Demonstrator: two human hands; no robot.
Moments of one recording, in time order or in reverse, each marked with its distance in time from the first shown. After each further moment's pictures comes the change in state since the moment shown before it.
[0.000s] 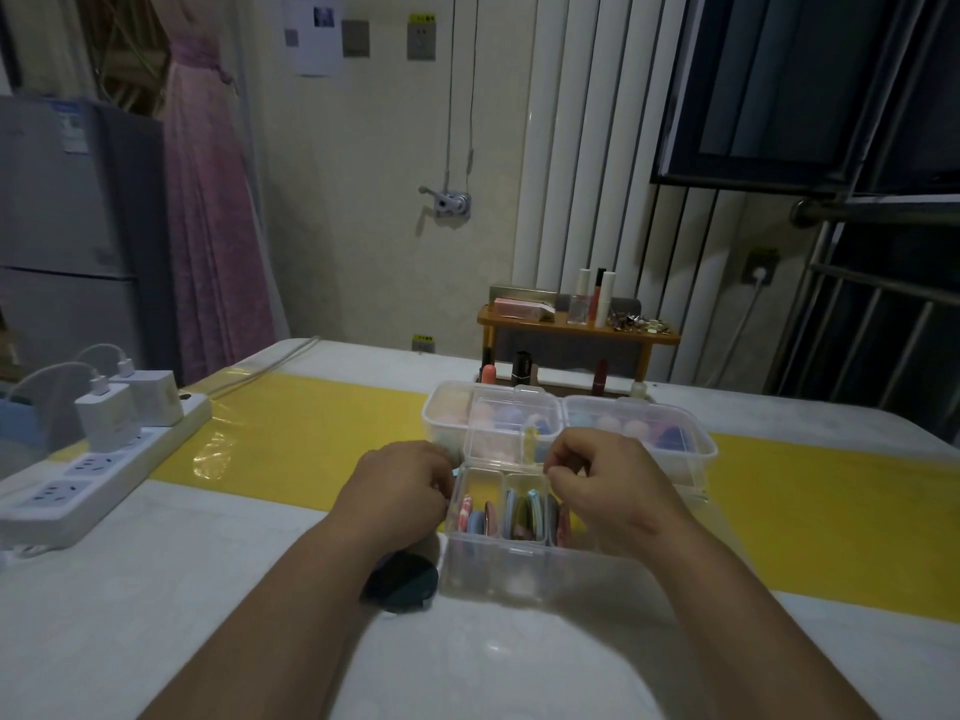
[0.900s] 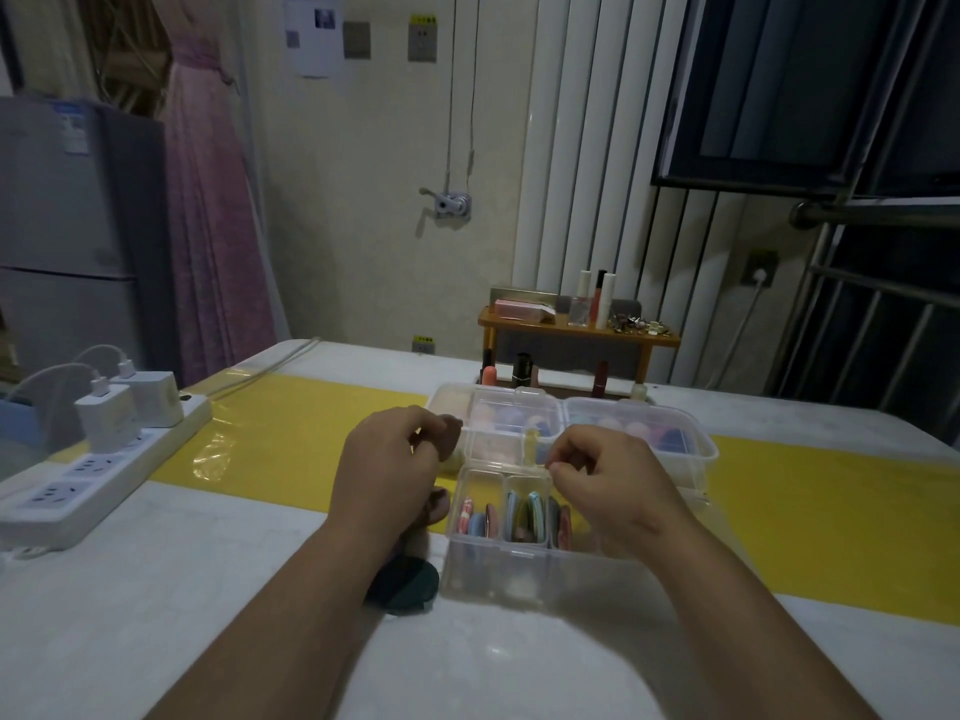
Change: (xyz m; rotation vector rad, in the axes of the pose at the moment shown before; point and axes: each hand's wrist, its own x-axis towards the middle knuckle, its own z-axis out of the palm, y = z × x) left_hand -0.009 0.010 -0.010 -0.383 0.488 -0.014; right_hand 0.002 0.001 0.001 0.056 0.048 -0.015
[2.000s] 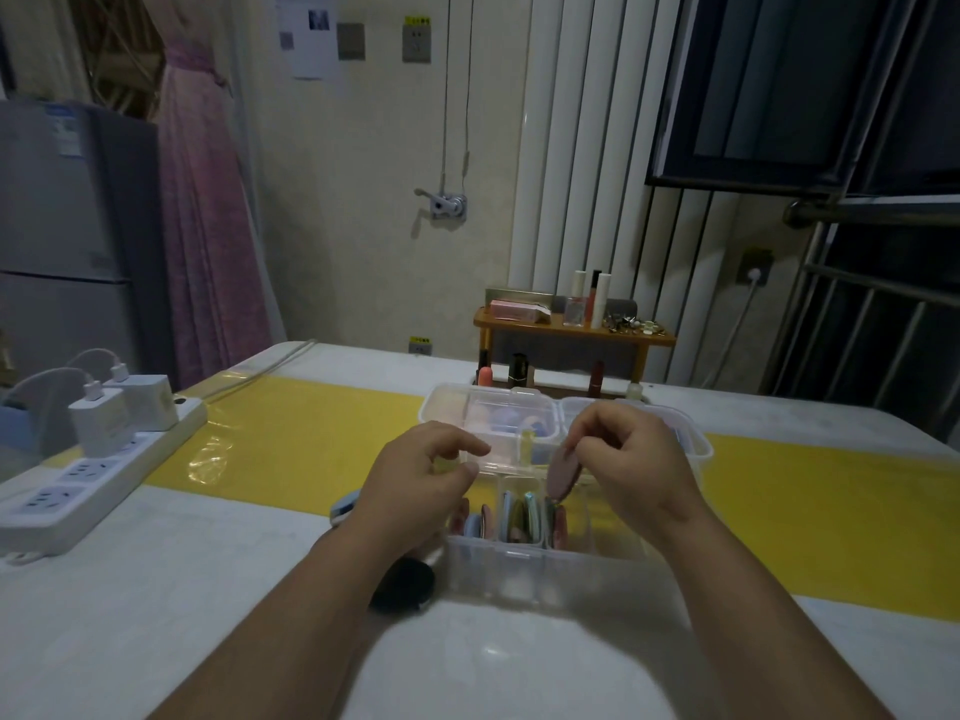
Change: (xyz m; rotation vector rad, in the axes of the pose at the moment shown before) left_hand -0.005 0.003 0.014 -0.297 -0.231 0.037; right_hand 0.000 -0.001 -0.014 0.286 0.162 -0.022
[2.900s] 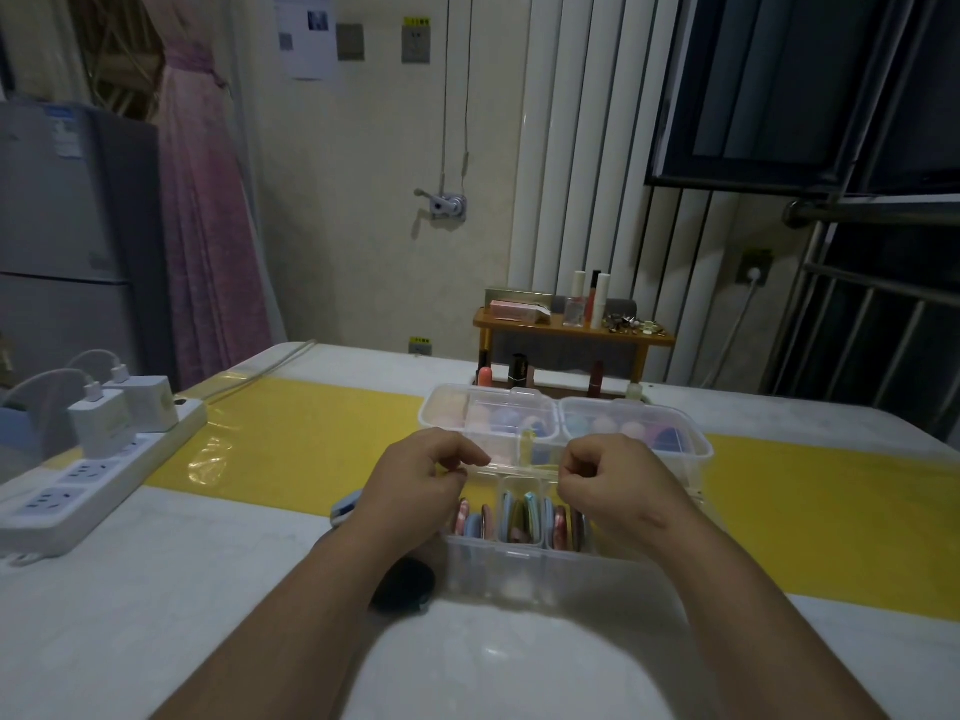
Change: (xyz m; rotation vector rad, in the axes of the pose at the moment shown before) left_hand 0.003 -0.007 0.001 0.099 -0.059 -0.036; right_hand -0.002 0.001 0.002 -0.361 -0.263 0.177
